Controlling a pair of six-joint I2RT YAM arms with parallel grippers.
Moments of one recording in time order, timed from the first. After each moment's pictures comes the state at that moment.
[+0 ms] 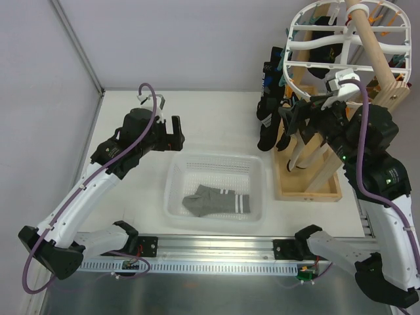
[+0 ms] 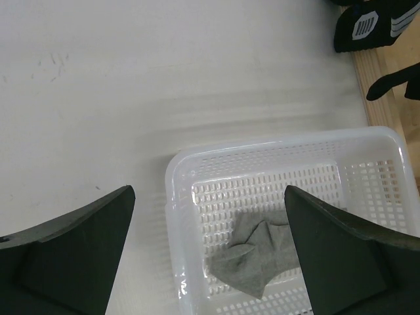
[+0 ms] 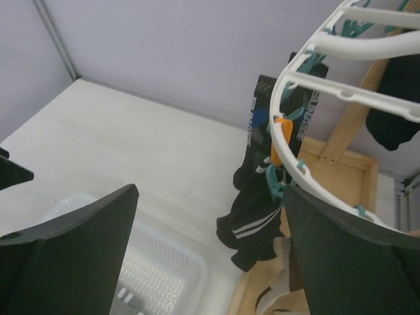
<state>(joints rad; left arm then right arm) -0.54 1.09 1.22 -0.68 -0.16 -0.35 0.48 0.96 1.58 -0.69 0.06 0.00</state>
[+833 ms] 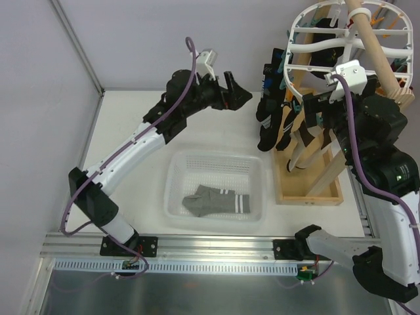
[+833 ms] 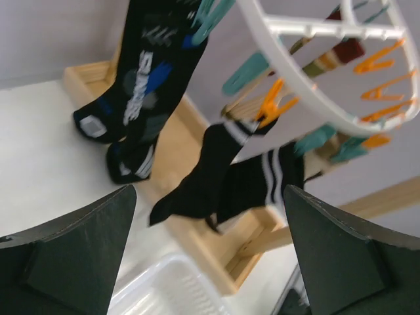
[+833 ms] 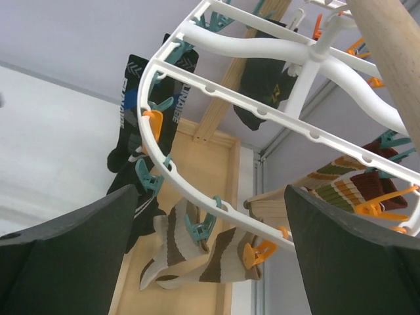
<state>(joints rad) -0.68 1.55 1.59 -0.11 0.20 -0.53 0.48 1.05 1.77 -0.81 0.44 -0.33</state>
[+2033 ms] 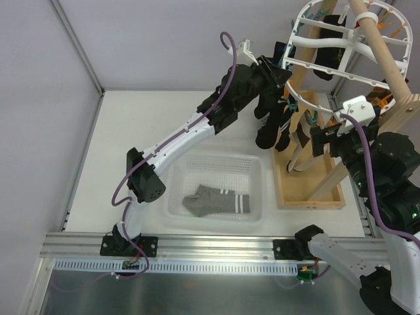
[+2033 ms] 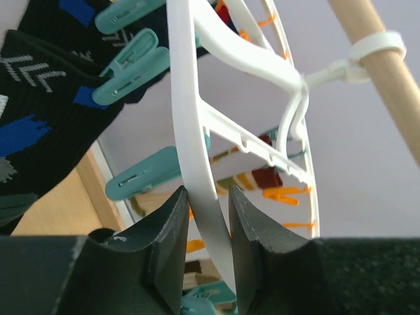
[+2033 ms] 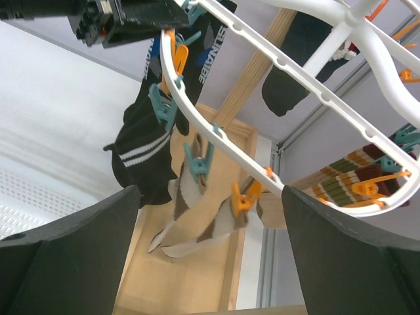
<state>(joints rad) -0.88 2.09 2.24 -0.05 -0.14 -0.92 0.48 0.82 1.58 -0.88 0.31 -0.34</state>
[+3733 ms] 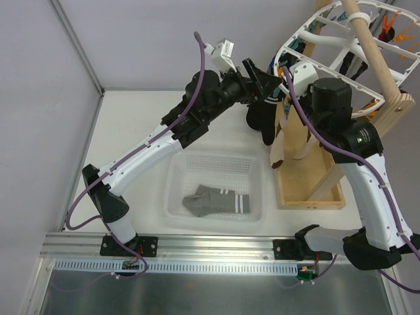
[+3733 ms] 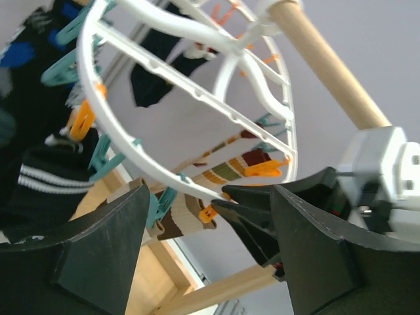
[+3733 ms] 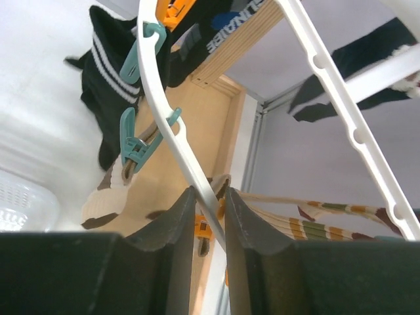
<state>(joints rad) -0.89 1.70 1.89 -0.04 -0.04 -0.75 0.48 1.21 1.76 -0.95 0.44 -0.43</state>
